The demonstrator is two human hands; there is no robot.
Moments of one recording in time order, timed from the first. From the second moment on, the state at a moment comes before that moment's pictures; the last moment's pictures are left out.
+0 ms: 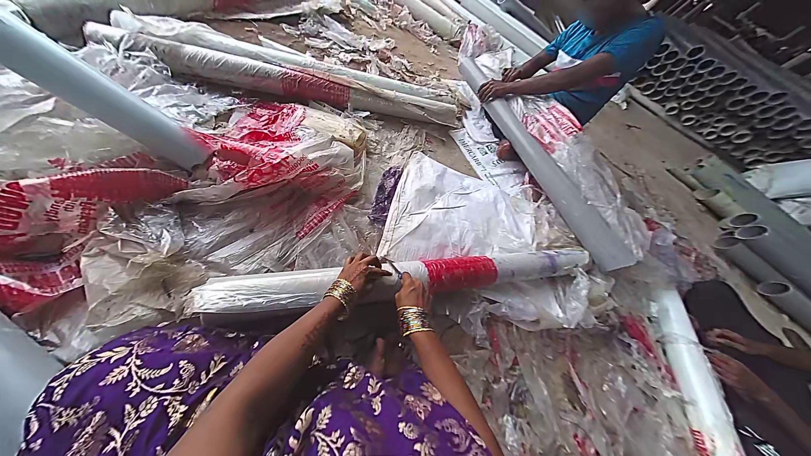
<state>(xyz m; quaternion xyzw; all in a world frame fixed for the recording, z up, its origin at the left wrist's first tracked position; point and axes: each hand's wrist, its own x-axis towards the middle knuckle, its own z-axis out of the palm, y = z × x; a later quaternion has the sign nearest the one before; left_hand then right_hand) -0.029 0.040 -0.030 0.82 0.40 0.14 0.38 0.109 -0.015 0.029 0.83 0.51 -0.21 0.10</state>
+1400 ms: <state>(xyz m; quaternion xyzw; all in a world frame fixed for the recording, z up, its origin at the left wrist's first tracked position) -0.030 0.069 -0.002 0.81 0.43 0.03 0.40 0.155 0.004 -0.019 0.78 0.58 -0.23 -0.07</state>
